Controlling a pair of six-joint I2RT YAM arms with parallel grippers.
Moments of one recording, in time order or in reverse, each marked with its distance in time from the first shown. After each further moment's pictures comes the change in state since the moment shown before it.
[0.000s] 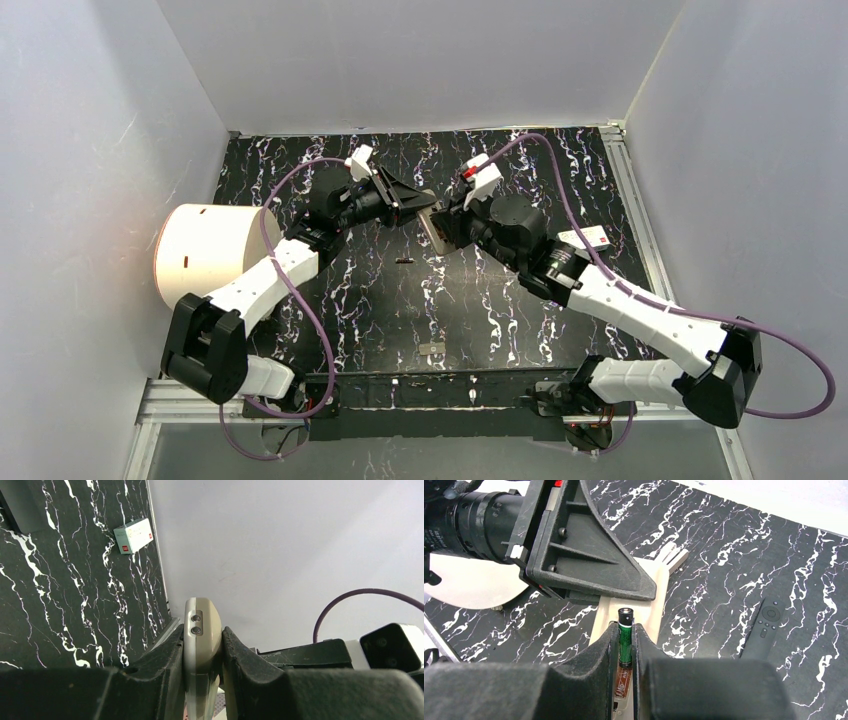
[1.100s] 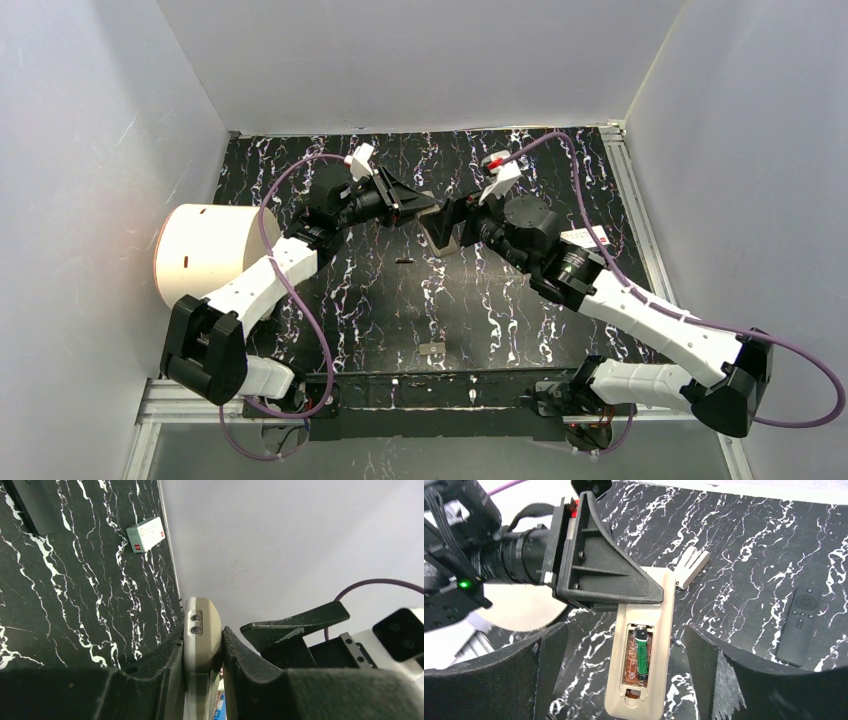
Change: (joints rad) left arm 0.000 -0.003 0.028 -0.080 0.001 0.064; right arm -0.002 -0.060 -0.013 0.013 -0.015 0.157
